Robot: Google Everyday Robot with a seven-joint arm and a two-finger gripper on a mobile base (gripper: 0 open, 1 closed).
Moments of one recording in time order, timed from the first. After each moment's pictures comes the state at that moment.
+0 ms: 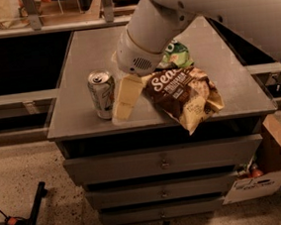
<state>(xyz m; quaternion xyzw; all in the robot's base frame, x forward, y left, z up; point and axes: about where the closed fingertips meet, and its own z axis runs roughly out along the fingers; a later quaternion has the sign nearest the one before) 0.522 0.042 0.909 -0.69 0.67 0.13 0.24</state>
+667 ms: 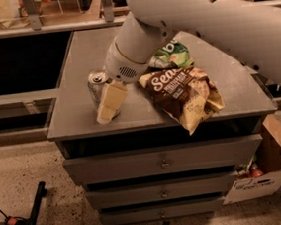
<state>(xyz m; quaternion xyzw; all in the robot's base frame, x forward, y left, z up) 0.542 0.075 0.881 -0.67 0.68 0.15 0.25</state>
